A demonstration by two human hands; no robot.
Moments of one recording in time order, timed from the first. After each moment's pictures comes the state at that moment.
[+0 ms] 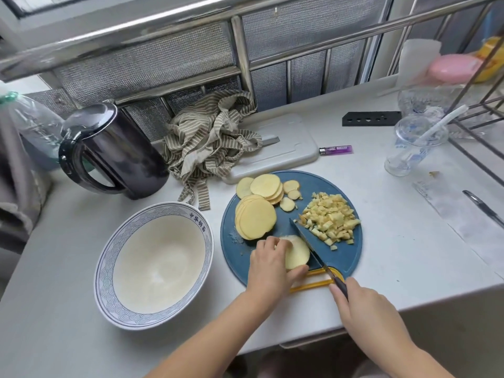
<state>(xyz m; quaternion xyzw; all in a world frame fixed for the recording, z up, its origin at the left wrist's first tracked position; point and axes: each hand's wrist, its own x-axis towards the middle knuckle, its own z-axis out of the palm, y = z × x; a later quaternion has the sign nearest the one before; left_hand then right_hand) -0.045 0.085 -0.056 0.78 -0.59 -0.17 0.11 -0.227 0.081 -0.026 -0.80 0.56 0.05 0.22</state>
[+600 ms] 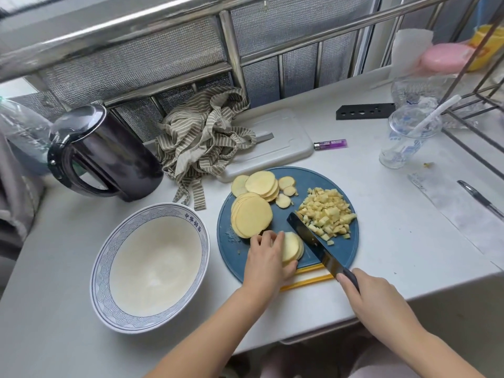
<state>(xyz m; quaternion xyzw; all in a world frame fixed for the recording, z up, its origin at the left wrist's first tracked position) -0.041 0.080 -0.058 0.77 -0.61 -0.16 0.05 -0.247 0.063 -0.048 -0.75 0.58 -0.01 0.31</state>
